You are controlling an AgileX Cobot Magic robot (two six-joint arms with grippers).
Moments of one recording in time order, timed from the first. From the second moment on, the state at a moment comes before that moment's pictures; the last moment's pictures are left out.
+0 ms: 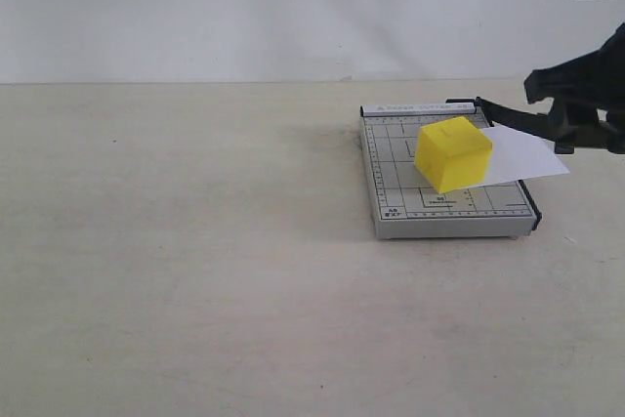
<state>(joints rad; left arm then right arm) 0.11 0.17 -0.01 1.68 0.02 -1.73 0.10 1.51 -1.09 -0.02 0.72 0.06</state>
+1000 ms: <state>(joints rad) 0.11 0.17 -0.01 1.68 0.02 -1.73 0.10 1.59 -0.93 0.04 0.62 -0.01</state>
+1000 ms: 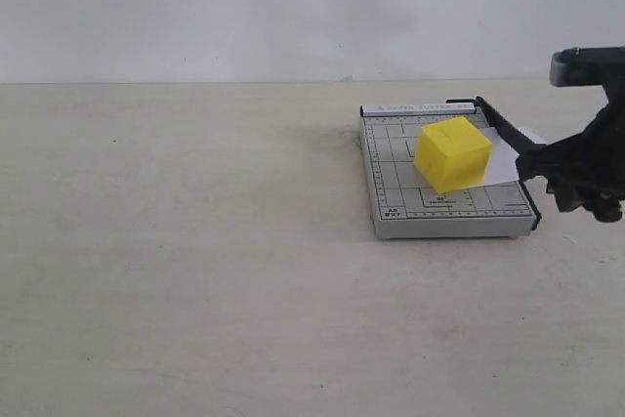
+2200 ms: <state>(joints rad) 0.11 0.17 -0.01 1.68 0.02 -1.73 0.08 1.67 -0.77 0.19 0.36 -0.16</state>
